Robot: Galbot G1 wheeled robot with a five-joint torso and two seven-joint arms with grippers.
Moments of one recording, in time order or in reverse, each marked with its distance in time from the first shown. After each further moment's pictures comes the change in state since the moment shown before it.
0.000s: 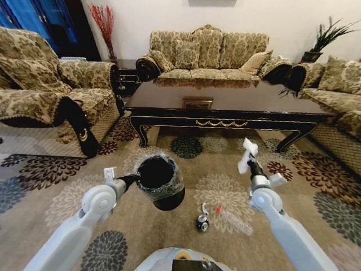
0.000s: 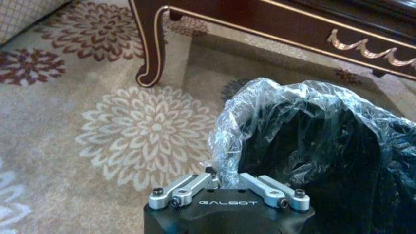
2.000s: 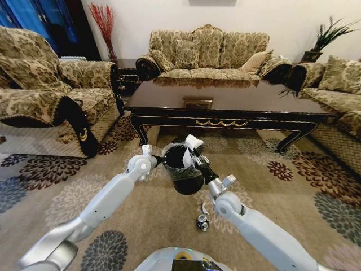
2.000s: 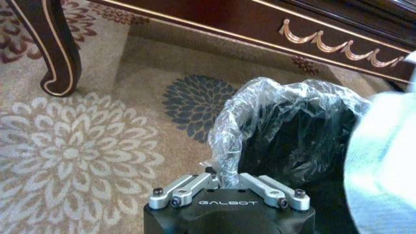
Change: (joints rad) left arm -0.635 -0.128 0.504 0.417 -0.096 -0.007 -0.017; right arm 0.179 0.002 -0.488 -0.034 -0.208 0.115 -0.225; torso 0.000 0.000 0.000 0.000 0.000
